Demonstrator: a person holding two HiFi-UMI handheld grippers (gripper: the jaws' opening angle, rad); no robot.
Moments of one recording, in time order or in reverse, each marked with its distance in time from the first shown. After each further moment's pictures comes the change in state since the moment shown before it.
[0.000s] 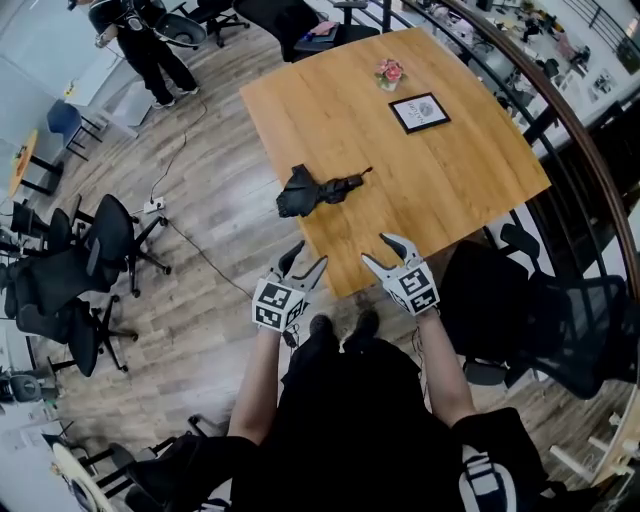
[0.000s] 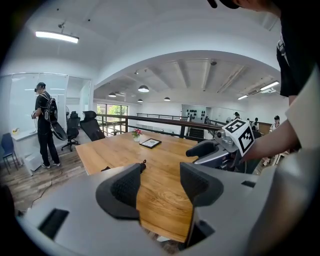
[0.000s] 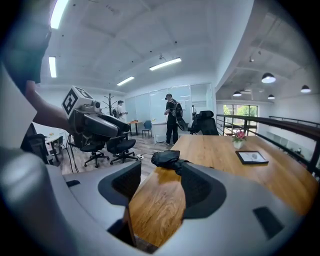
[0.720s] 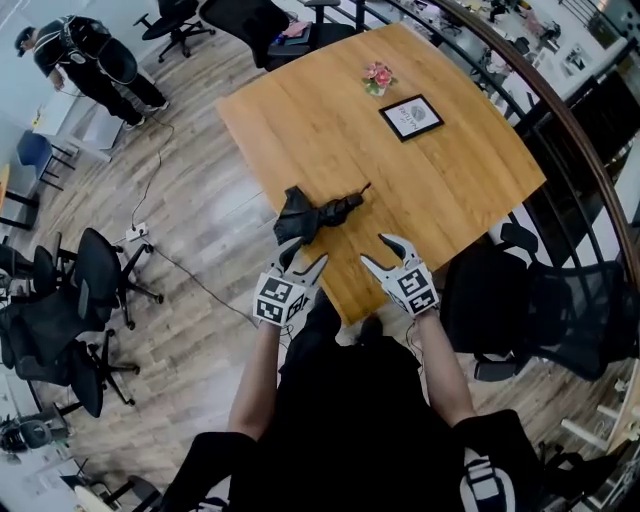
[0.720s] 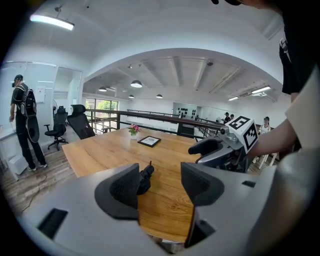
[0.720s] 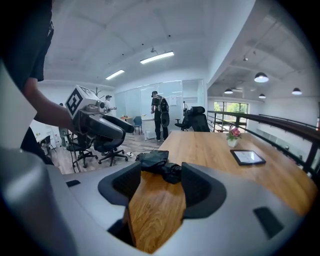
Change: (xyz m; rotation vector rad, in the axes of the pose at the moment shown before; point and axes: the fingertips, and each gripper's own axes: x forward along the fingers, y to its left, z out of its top) left arm 0.066 0.083 0.001 0.001 0.043 -0.132; right arm 0.067 -0.039 0.019 0.034 0.057 -0.112
